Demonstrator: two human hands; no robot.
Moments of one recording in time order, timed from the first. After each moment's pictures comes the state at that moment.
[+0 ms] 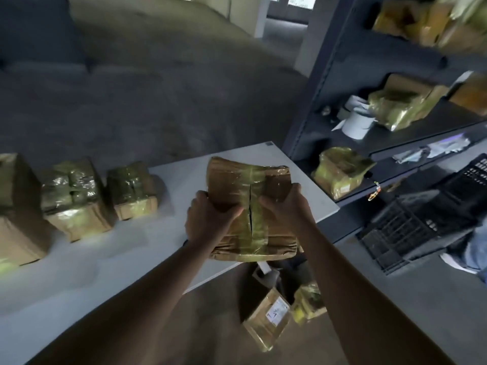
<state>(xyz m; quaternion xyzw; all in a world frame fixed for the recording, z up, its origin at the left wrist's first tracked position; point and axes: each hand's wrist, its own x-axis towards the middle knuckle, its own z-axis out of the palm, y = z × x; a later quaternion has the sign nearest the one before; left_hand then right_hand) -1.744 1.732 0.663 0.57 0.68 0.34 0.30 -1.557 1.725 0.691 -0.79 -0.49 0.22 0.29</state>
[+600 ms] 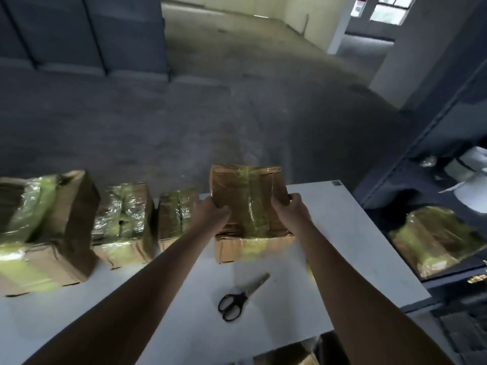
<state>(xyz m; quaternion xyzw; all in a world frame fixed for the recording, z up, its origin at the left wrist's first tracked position) -1.849 1.909 0.653 0.47 0.71 0.34 0.40 -1.646 1.941 0.661 -0.73 -0.55 0.32 0.25</state>
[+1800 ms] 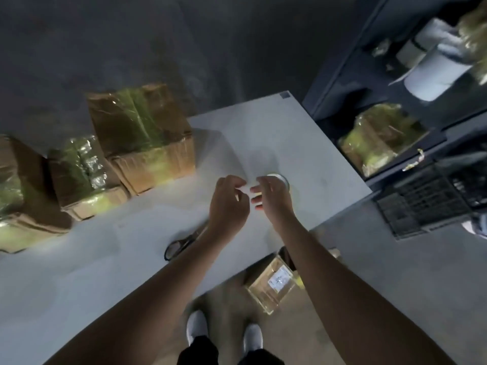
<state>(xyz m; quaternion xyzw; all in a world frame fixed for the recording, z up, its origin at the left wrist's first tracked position) -1.684 1.875 0.584 0.62 0.61 0.34 0.36 -1.566 1.888 0.572 -0.73 -0.38 0.42 0.37</state>
